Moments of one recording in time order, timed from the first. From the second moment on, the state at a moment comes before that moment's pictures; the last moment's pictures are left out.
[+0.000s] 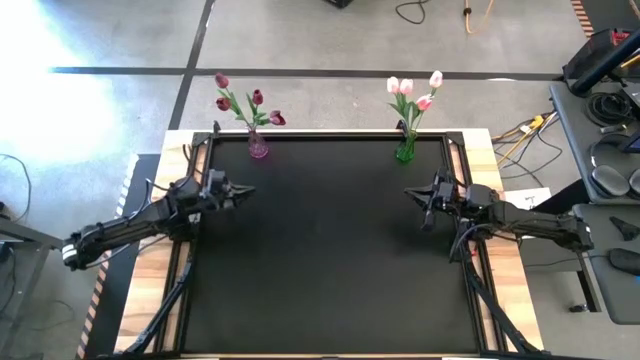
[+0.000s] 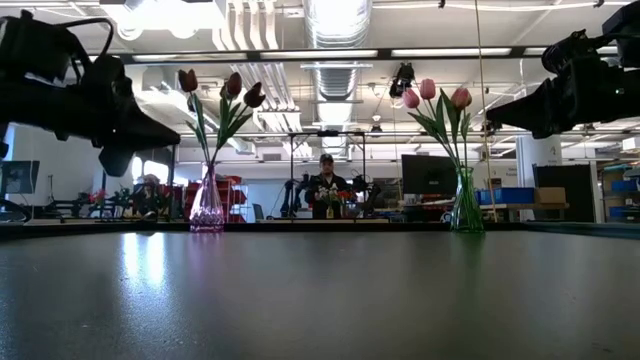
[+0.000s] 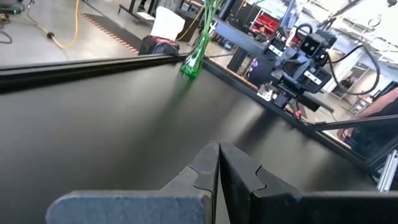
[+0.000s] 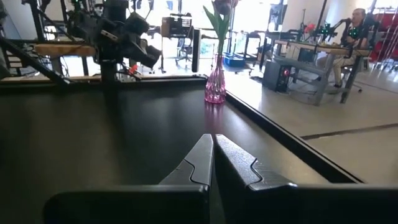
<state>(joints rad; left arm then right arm) 0.43 0.19 0.01 0.04 0.09 -0.45 -0.21 0.08 0.01 0.03 0.11 -0.06</state>
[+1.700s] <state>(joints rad) 0.43 0.27 0.01 0.04 0.09 -0.45 -0.21 0.08 0.01 0.03 0.11 -0.06</state>
